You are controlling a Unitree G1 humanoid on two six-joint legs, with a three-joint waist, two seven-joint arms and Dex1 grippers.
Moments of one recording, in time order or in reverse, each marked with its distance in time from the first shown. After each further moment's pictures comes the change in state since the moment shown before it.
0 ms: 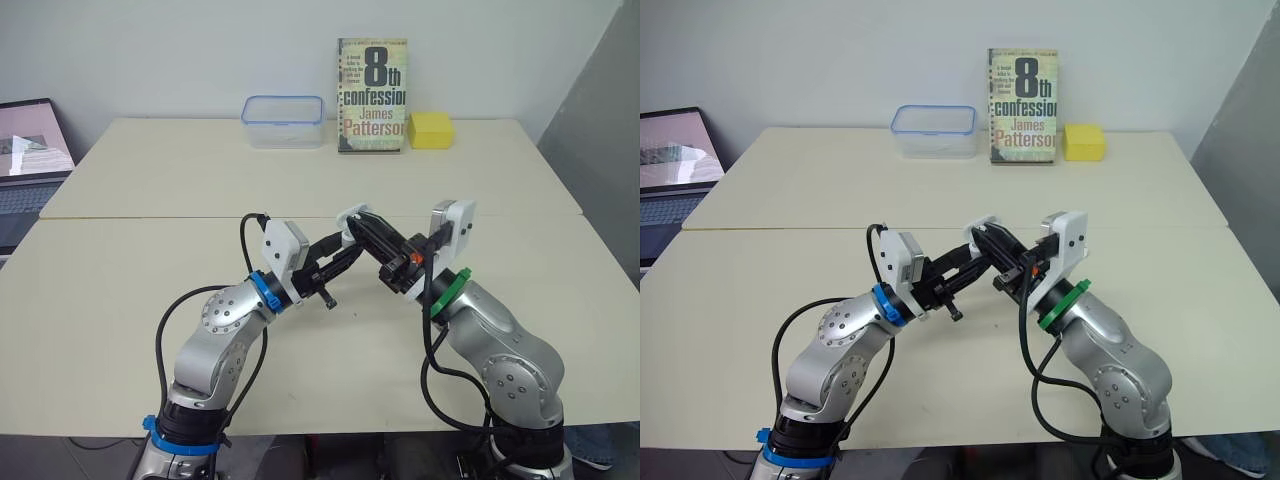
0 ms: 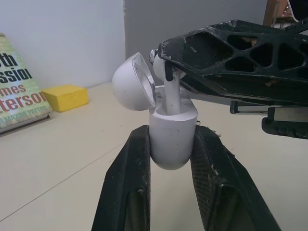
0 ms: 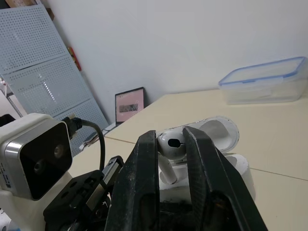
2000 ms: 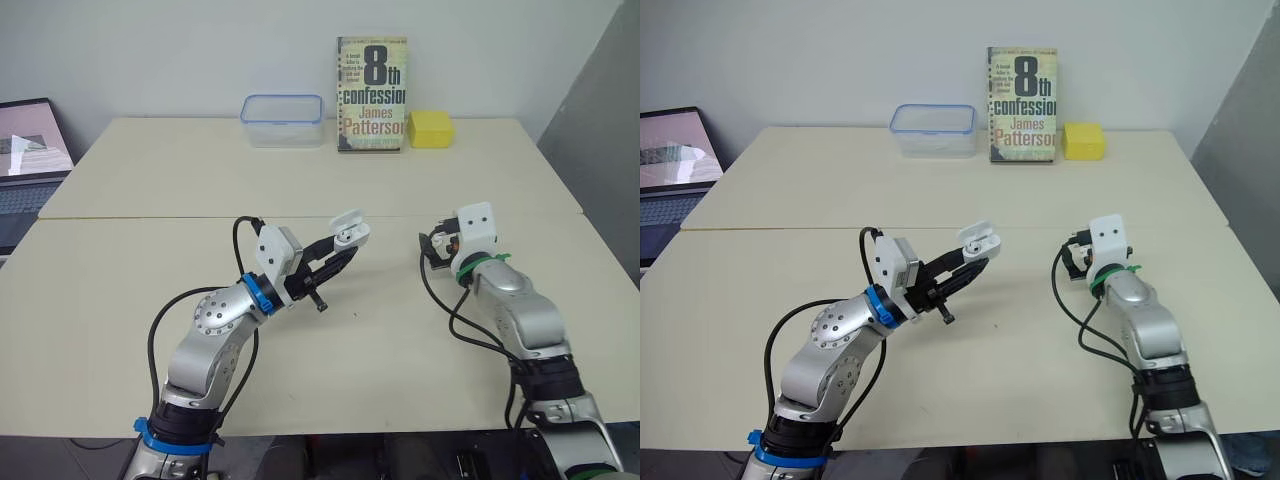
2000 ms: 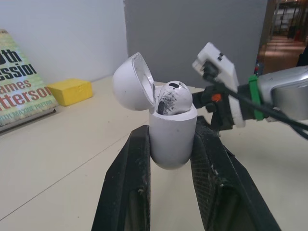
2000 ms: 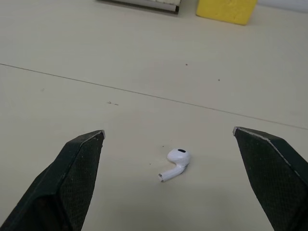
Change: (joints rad) left arm 0.013 0.043 0.009 0.049 0.024 -0.083 -0.047; right arm -0.198 -0.223 -0.055 0.662 -0.494 -0.089 -0.156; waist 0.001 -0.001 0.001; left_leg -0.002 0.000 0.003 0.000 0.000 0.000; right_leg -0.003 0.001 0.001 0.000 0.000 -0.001
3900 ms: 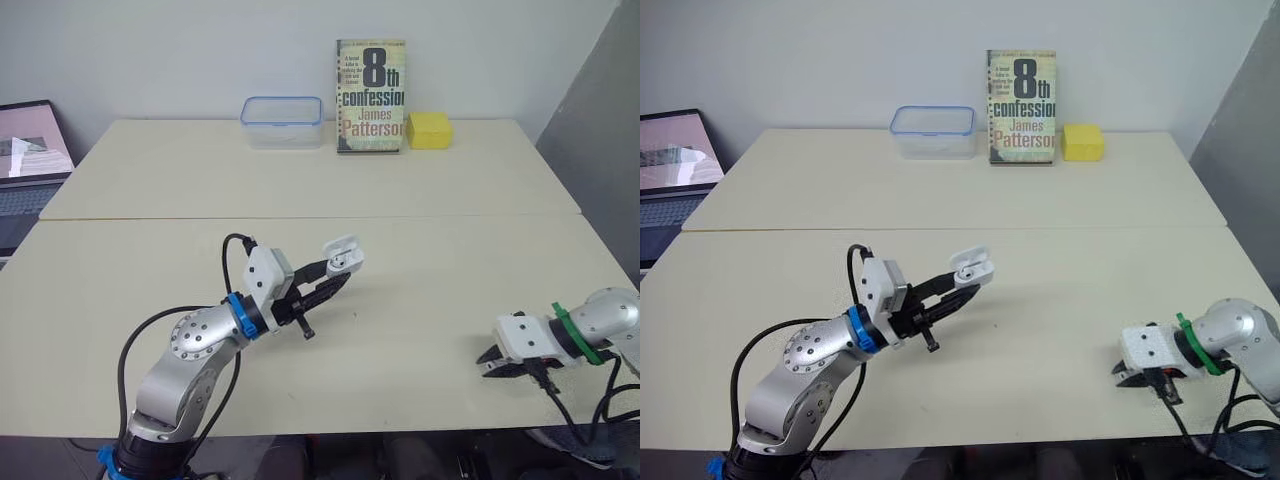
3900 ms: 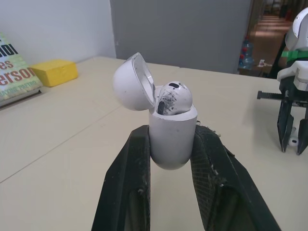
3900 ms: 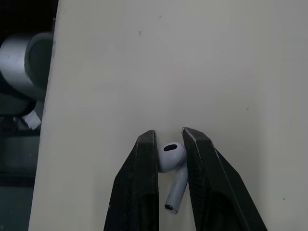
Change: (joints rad) left arm 0.140 0.114 0.012 -0.184 -0.056 0.109 -0.011; right arm 0.317 -0.838 0.195 -0.104 -0.075 -0.642 1.386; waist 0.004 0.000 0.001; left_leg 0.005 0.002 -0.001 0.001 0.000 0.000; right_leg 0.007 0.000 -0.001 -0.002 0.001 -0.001
